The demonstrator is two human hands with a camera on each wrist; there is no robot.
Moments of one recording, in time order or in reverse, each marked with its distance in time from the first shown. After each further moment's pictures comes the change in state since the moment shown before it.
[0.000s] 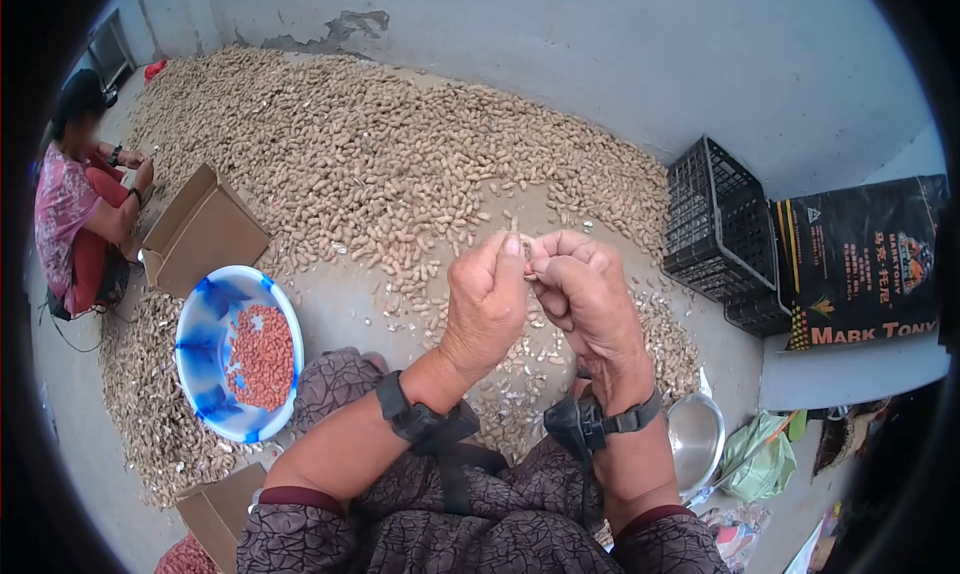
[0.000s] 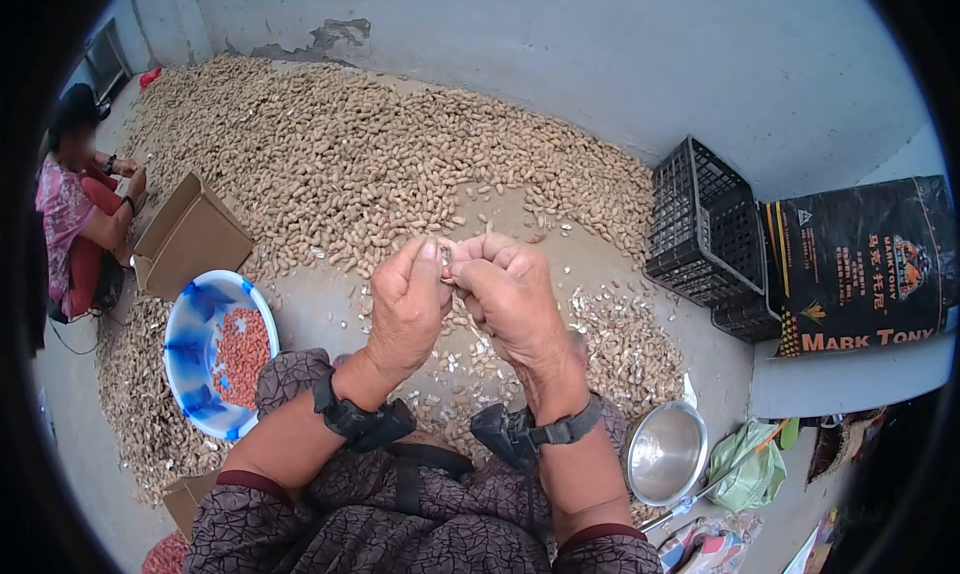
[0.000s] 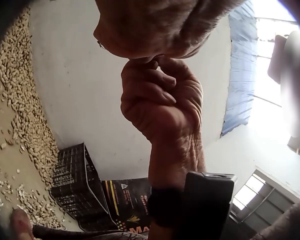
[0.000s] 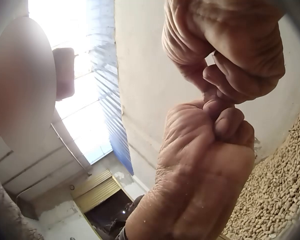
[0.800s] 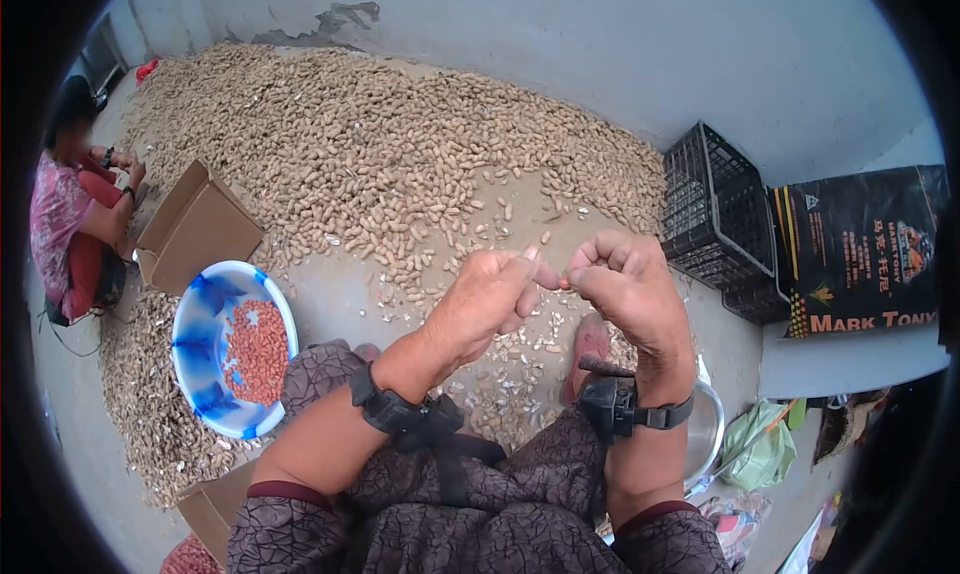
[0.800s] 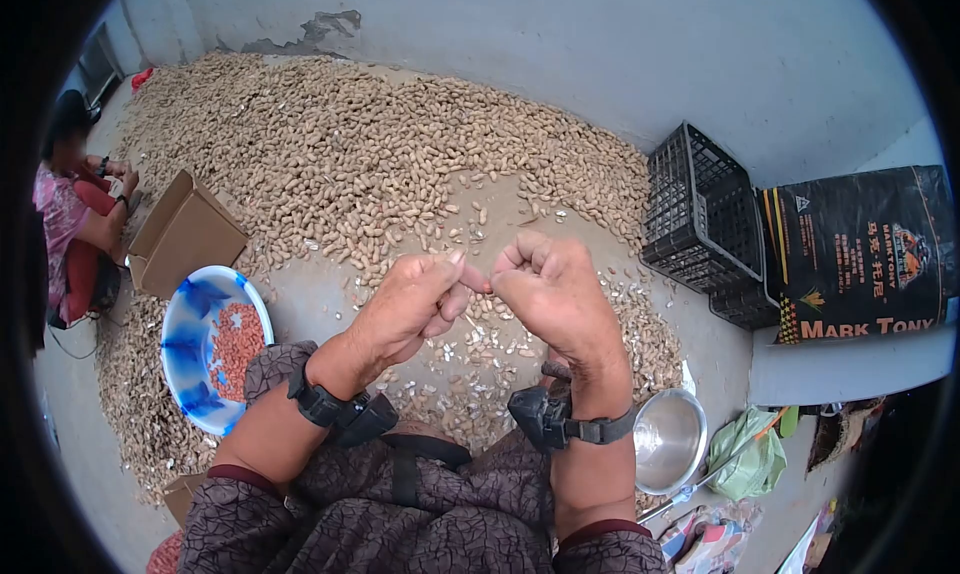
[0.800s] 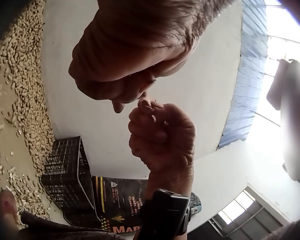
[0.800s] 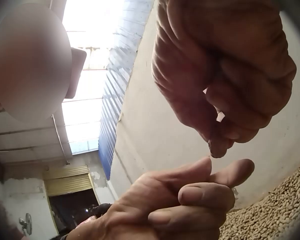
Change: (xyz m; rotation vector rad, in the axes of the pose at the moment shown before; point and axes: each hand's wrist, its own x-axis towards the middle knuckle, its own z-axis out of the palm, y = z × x) left_hand 0.002 -0.008 -0.010 -0.365 -0.386 -0.631; right_hand -0.018 -0.022 -0.033 -0.498 0.052 -0.045
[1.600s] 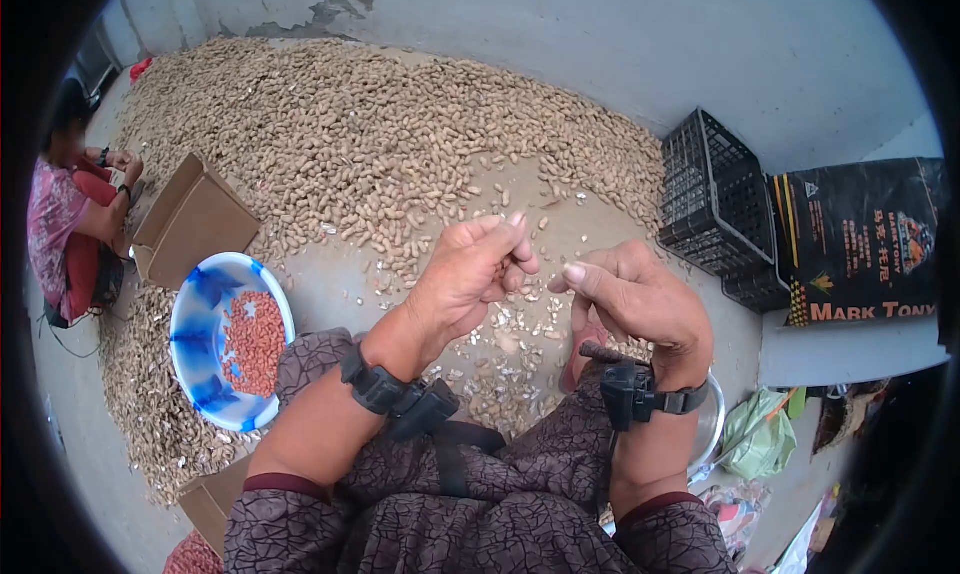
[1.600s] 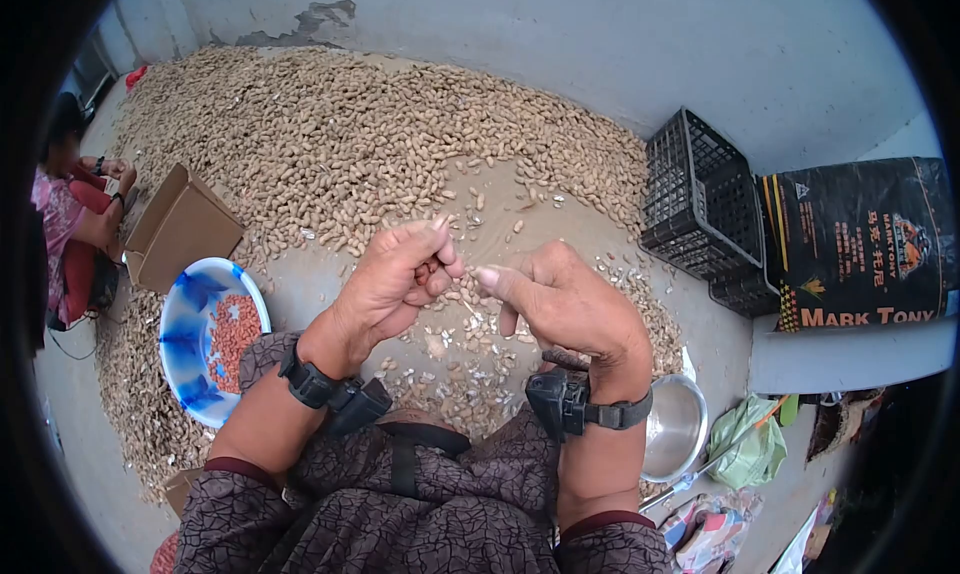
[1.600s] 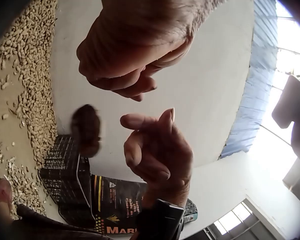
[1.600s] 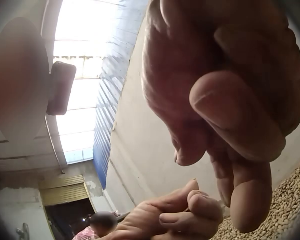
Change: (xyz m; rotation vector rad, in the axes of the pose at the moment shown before) left_hand 0.003 0.004 -0.008 -0.163 0.050 0.052; right_hand -0.009 -0.004 -0.017 -0.130 -0.403 0.104
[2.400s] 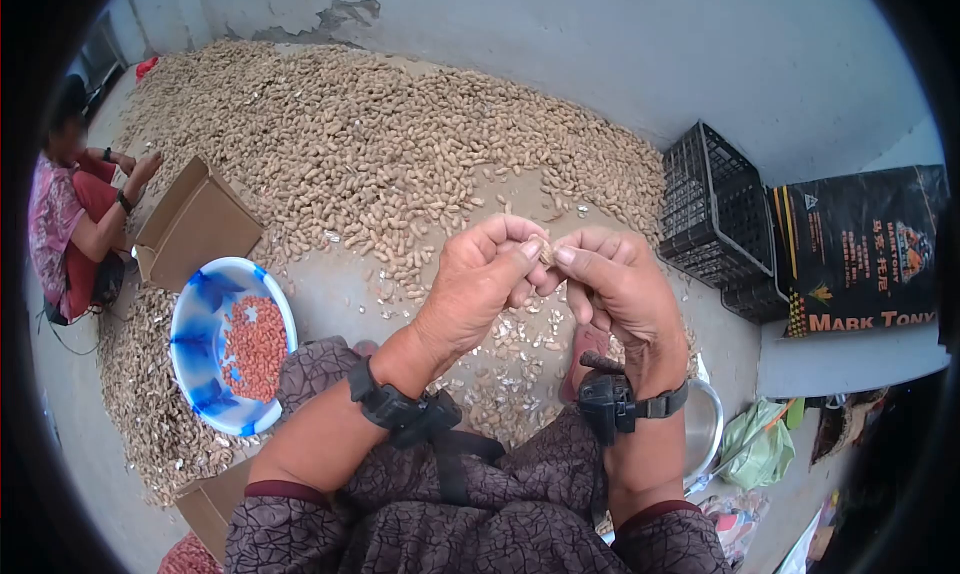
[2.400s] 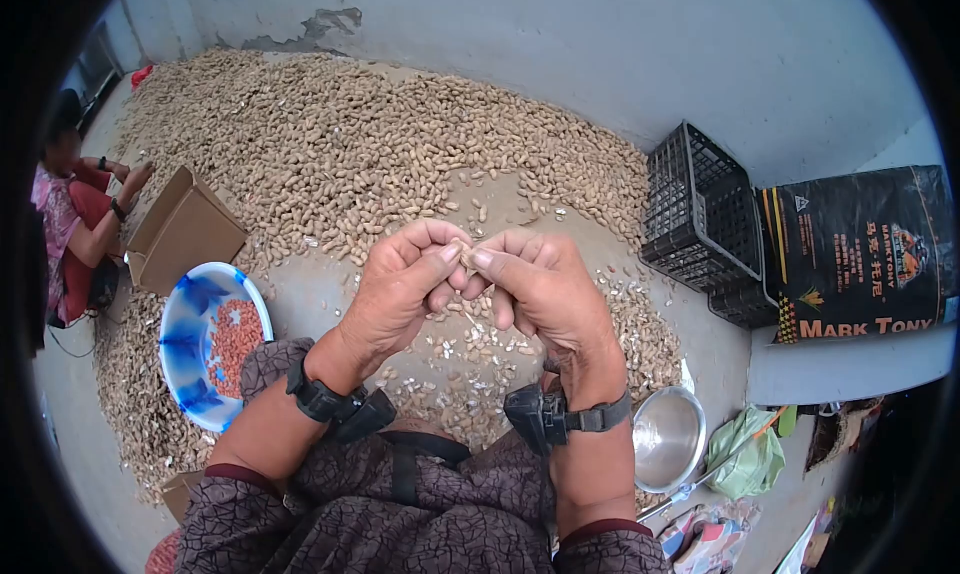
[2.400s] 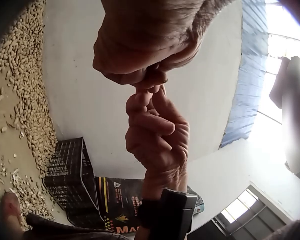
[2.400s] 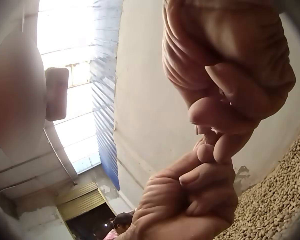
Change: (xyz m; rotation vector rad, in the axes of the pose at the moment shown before) left_hand -0.008 0.003 0.011 0.071 -0.022 0.212; right_hand 0.021 -0.001 0.017 0.525 0.217 -0.072
